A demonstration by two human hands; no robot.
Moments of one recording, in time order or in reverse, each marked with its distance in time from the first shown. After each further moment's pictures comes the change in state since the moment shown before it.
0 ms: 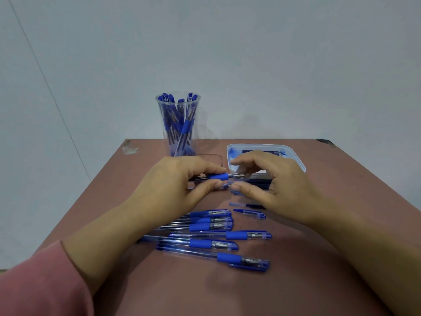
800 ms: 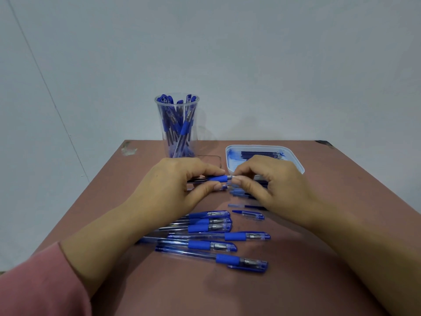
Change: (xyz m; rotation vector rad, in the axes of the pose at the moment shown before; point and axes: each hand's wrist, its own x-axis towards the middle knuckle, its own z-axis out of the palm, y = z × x) left_hand 0.000 -0.001 0.001 0.005 0.007 0.035; right_hand 0.001 0.000 0.002 -0.030 -0.009 0.001
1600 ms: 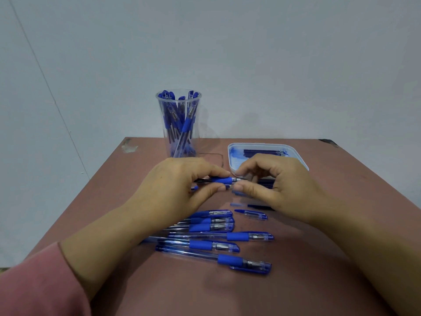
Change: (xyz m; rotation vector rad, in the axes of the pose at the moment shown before) left_hand -0.001 0.001 0.003 0.017 -0.015 0.035; right_hand 0.001 -0.008 -0.006 0.233 -0.093 0.150
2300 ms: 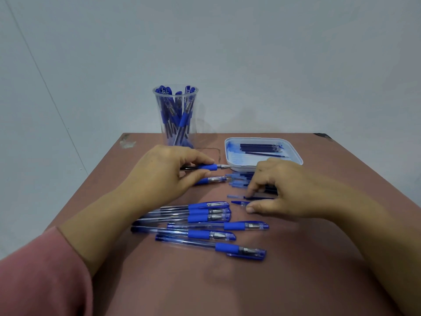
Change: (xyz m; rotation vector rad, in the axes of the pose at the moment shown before) left_hand 0.002 -0.013 -0.009 0.080 -0.055 -0.166; right_hand -0.011 0.003 -0.023 -0.471 -0.384 0.165
